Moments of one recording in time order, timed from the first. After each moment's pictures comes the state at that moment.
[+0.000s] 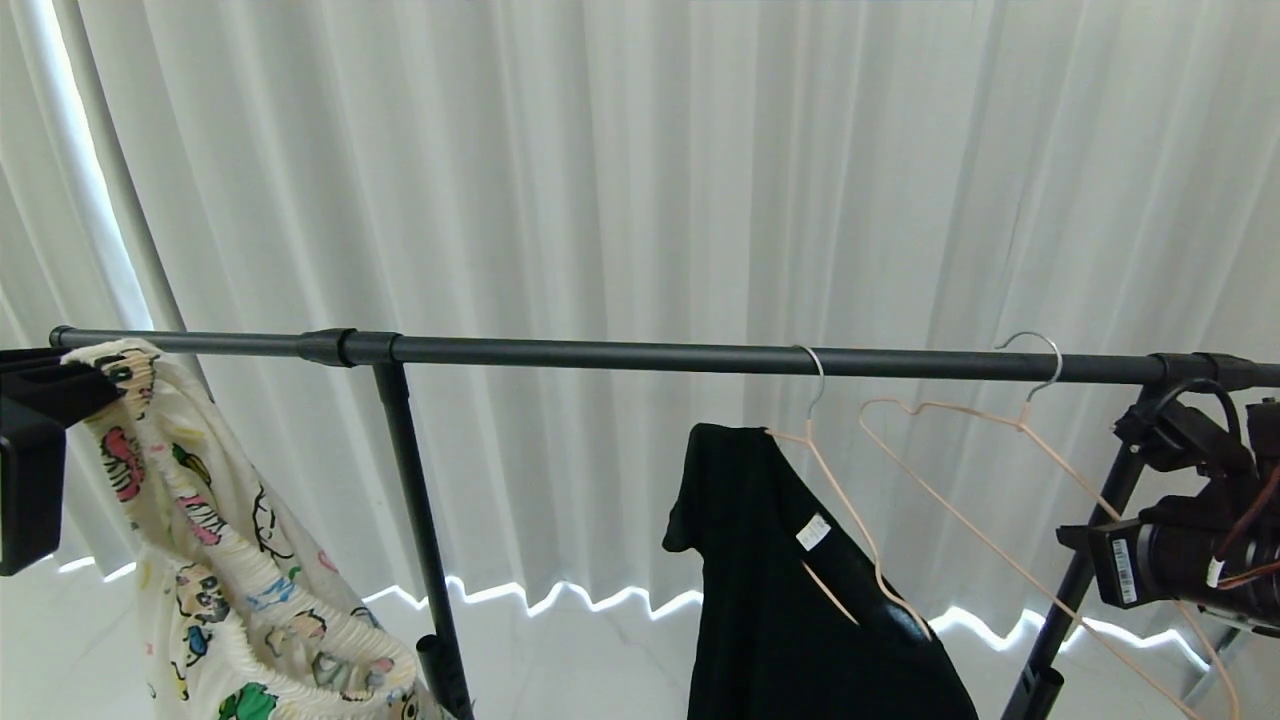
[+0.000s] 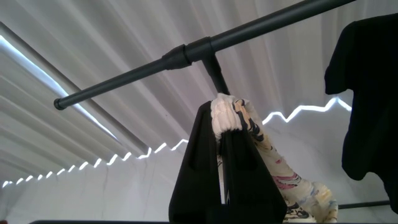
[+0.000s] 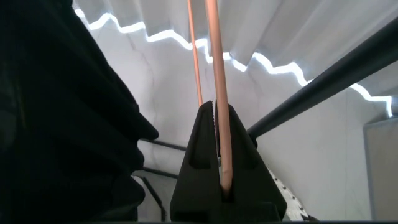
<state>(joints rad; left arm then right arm) -0.75 1.03 -1.07 0.42 0.69 0.23 0.21 1.39 -0.56 -0.21 0.03 0.00</state>
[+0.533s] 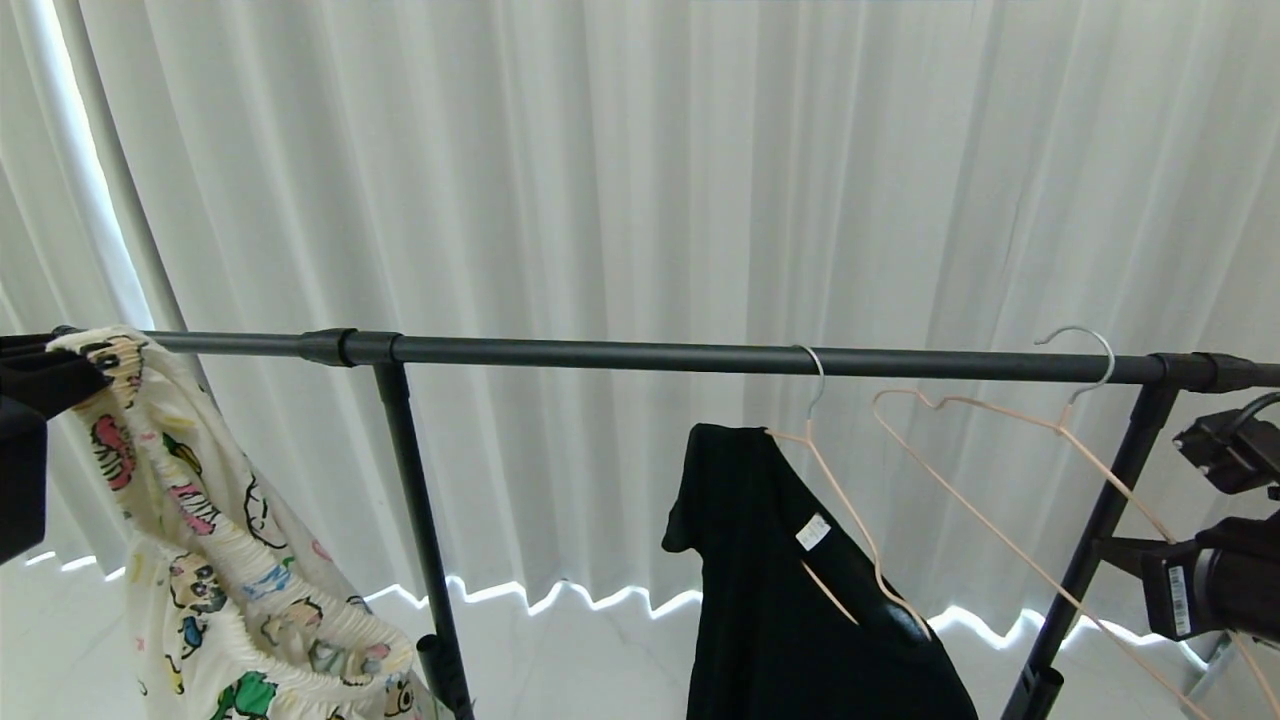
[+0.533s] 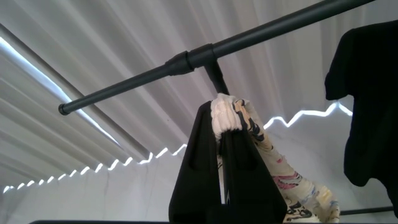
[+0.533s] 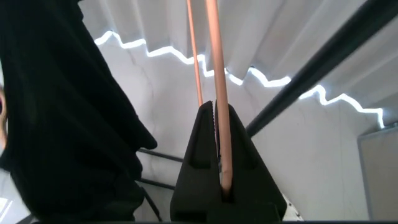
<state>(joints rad) -0.75 1.02 -1.07 0.39 0.69 0.26 0.21 1.24 -0.48 -0.19 0.03 -0.01</state>
